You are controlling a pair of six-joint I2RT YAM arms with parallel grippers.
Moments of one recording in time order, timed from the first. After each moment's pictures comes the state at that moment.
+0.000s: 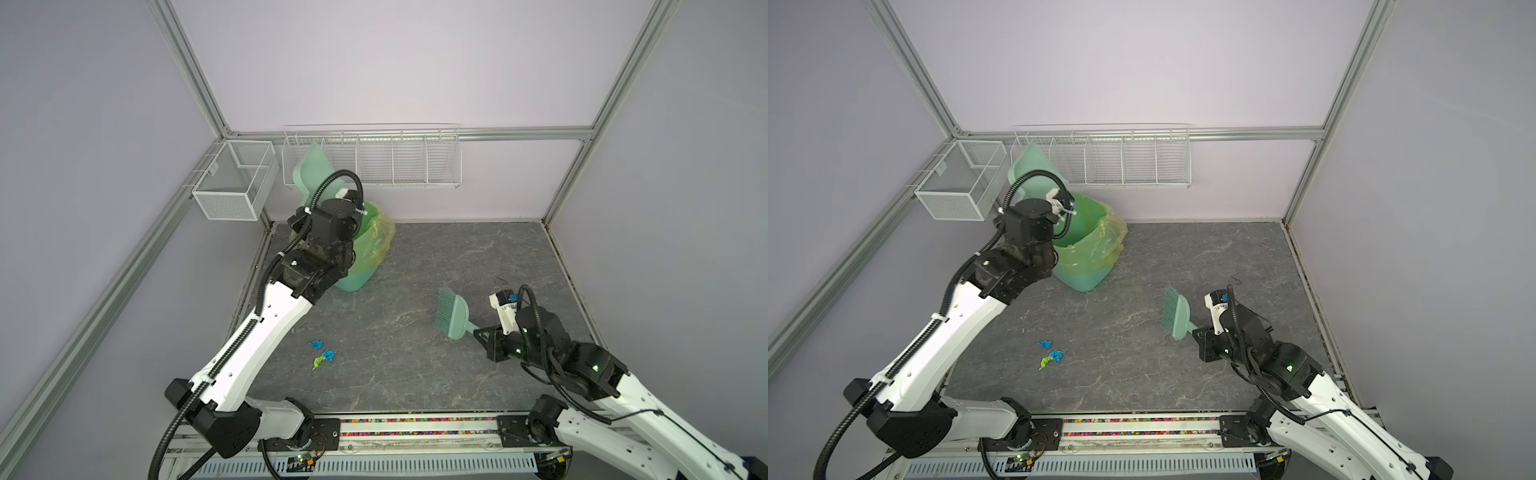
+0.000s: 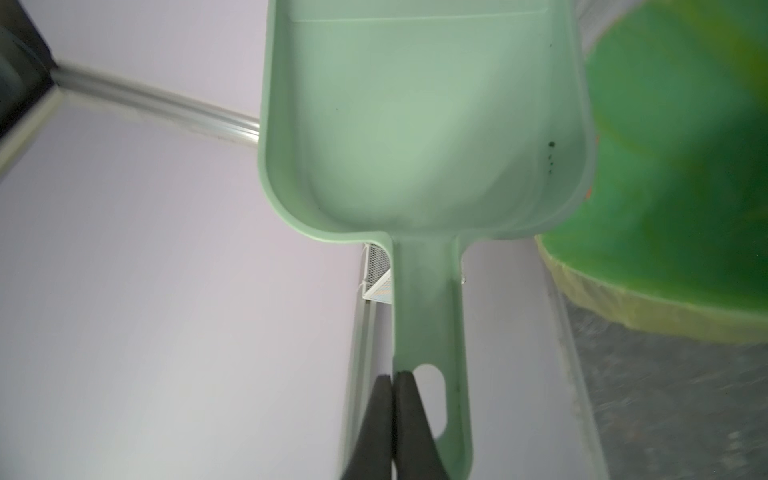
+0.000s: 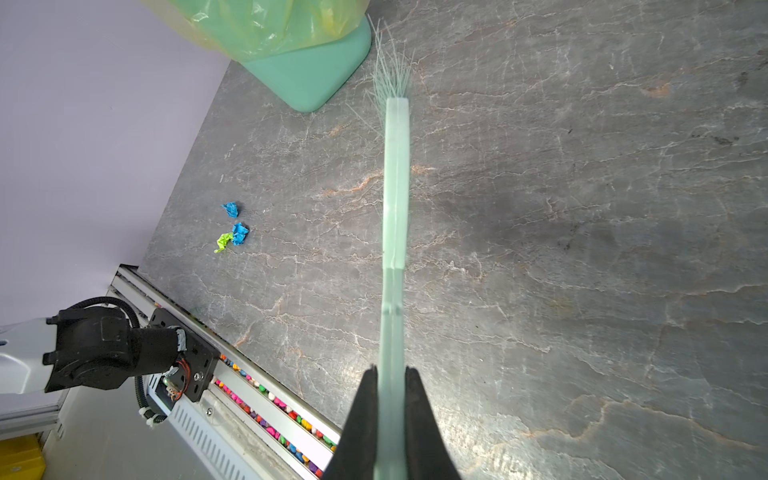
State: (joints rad) left arm -0.64 1.34 1.67 -0.63 -1.10 0.85; right arm 0.78 0.70 0.79 -0.79 0.00 0.59
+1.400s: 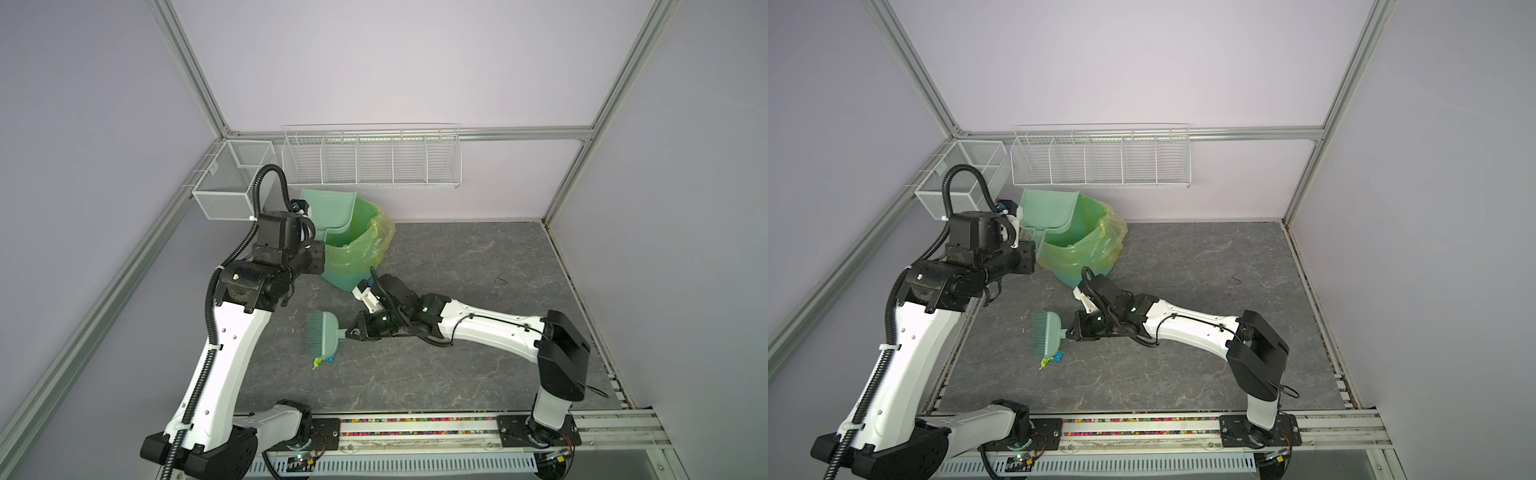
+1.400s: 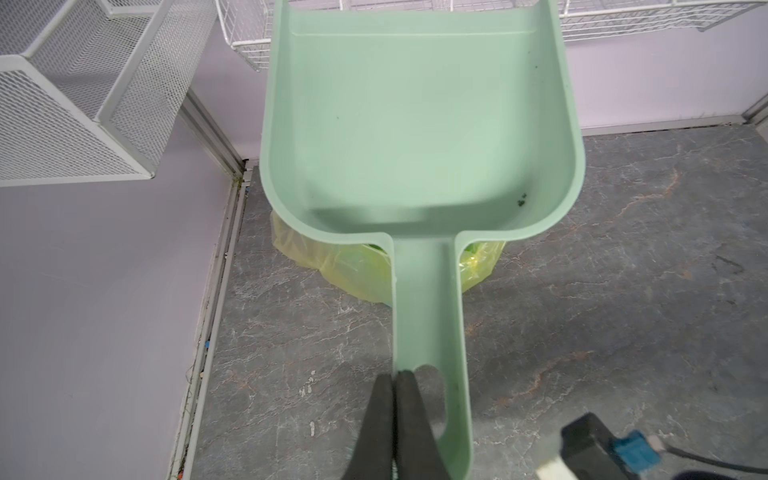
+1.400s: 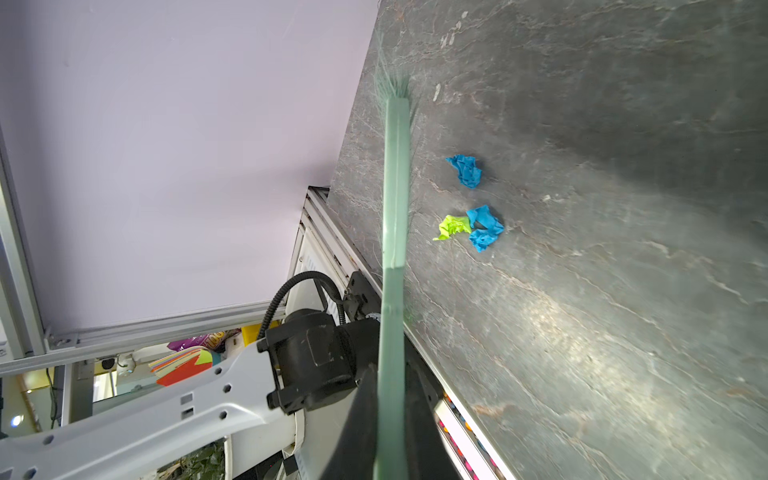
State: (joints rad) left arm -0.33 1.20 1.60 -1.02 -0.15 -0.09; right arm 1.09 1.84 1.44 -0.28 -0.44 0.90
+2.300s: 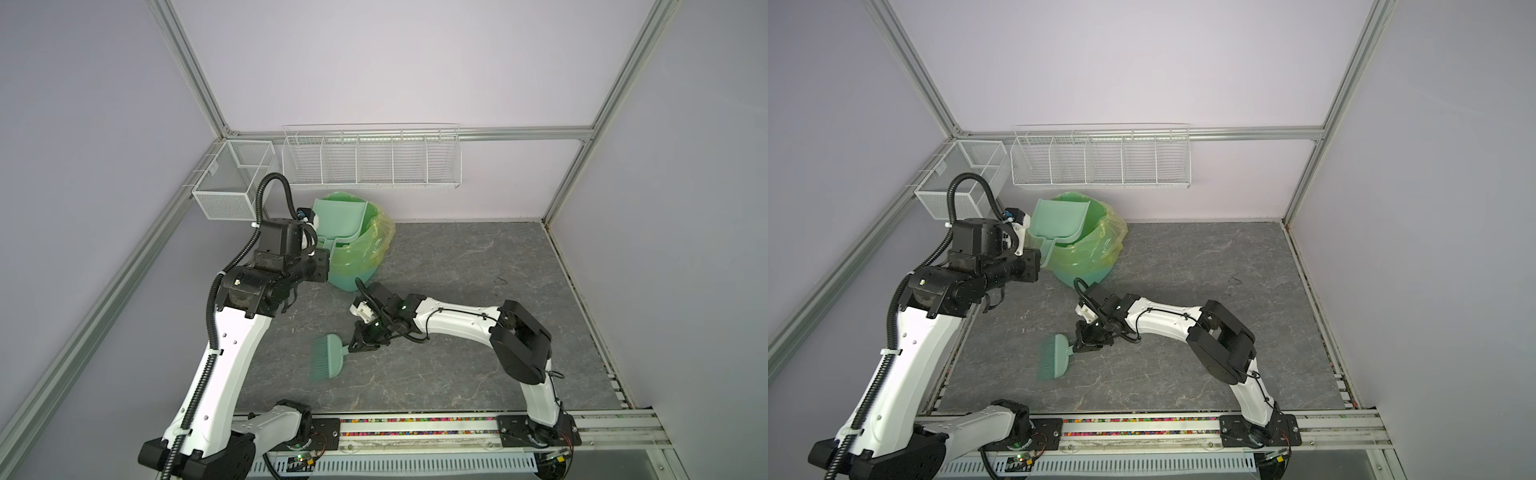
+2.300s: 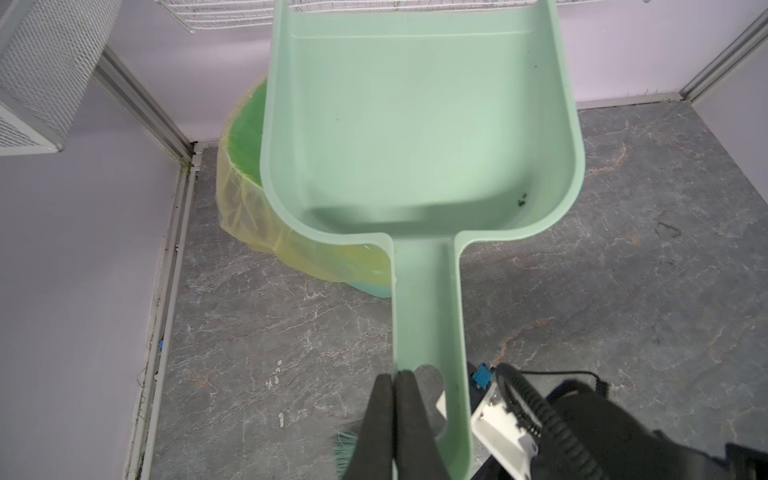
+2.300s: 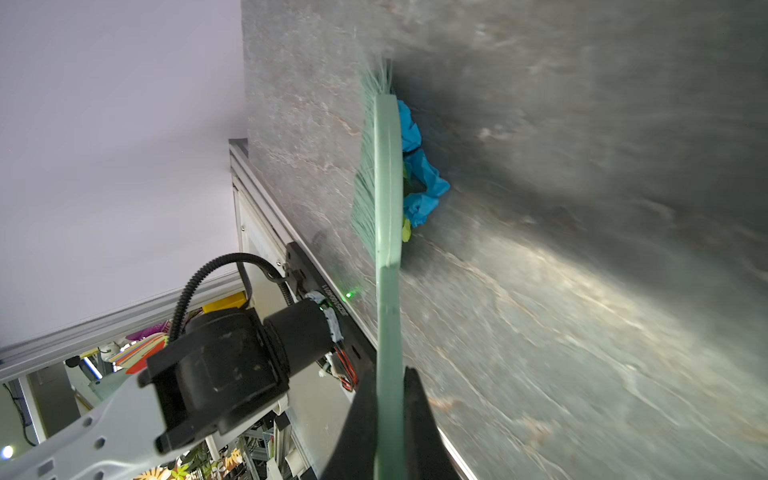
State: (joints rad) left arm -0.33 1.17 1.53 -1.02 -0.04 -0.10; right arm 1.03 2.01 1.47 -0.41 -0.57 0.84
